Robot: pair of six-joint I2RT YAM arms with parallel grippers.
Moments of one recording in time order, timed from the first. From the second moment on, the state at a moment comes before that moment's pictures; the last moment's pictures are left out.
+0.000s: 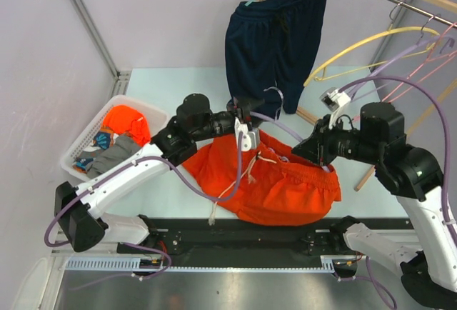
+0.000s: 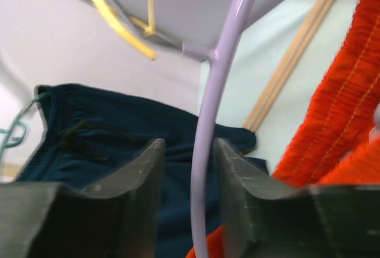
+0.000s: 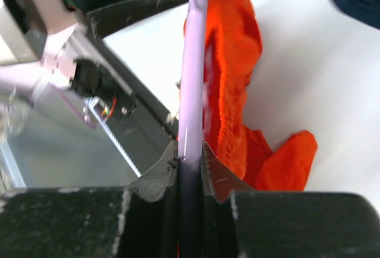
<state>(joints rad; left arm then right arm) -0.82 1.30 1.19 0.04 0.48 0.99 0.51 0.89 1.44 -1.00 -0.45 0.23</state>
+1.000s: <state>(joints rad) -0.74 0.89 1.09 -0.05 0.19 0.68 0.59 1.30 1.94 -0.90 0.23 0.65</state>
